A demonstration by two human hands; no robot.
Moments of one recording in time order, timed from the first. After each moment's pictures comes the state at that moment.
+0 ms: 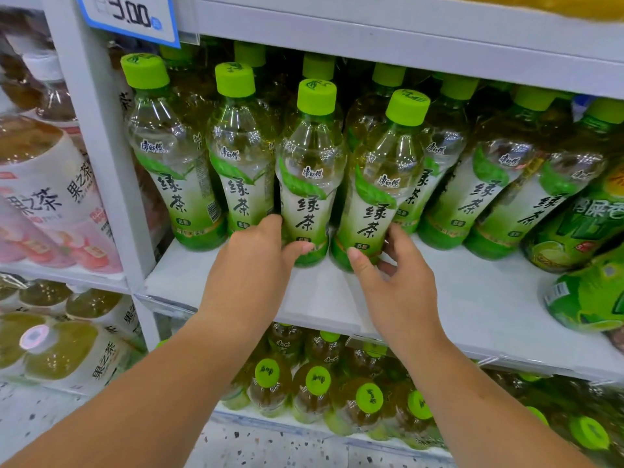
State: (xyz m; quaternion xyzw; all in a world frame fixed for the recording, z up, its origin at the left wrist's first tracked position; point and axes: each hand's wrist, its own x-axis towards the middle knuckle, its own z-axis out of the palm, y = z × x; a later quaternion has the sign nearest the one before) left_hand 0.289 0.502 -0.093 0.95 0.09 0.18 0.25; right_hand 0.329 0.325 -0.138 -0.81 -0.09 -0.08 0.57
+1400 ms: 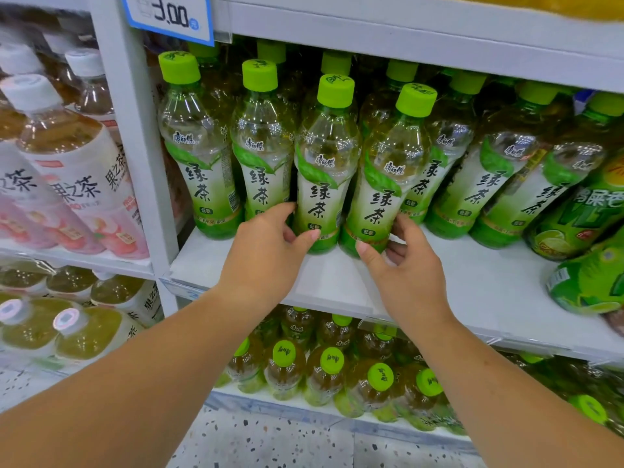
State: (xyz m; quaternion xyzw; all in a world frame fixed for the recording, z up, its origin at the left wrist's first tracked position) left_hand 0.289 0.517 -0.102 0.90 0.11 0.16 0.38; right_hand 0.328 0.327 -0.138 -0.83 -0.05 -0.07 0.55
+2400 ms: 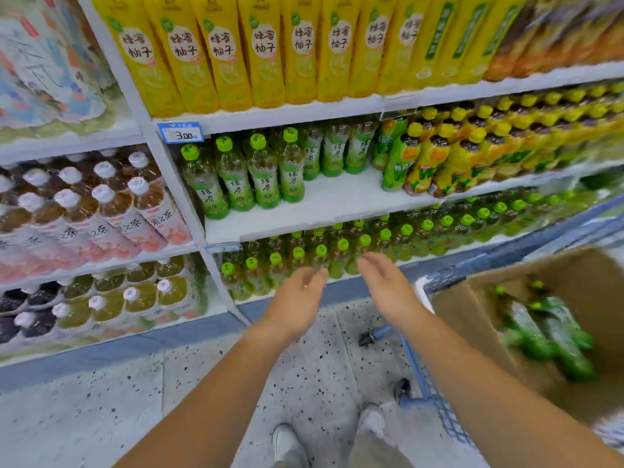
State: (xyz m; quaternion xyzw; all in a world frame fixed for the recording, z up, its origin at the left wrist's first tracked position) left_hand 0.034 0.463 0.073 0.80 0.08 -0.26 0.53; right_hand 0.029 0.284 0.056 -0.80 0.20 0.12 0.55
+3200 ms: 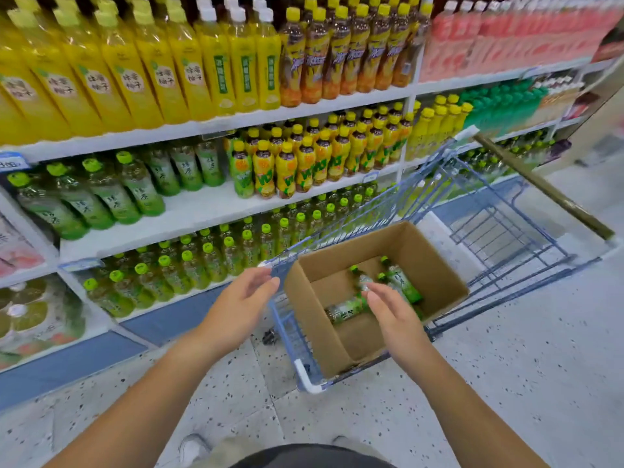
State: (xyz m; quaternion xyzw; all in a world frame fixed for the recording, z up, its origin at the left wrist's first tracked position) left_hand -0.119 0.252 0.176 0.80 -0.05 -0.26 0.54; right_hand -0.231 -0.001 0.147 -0.78 0.26 0.00 0.57
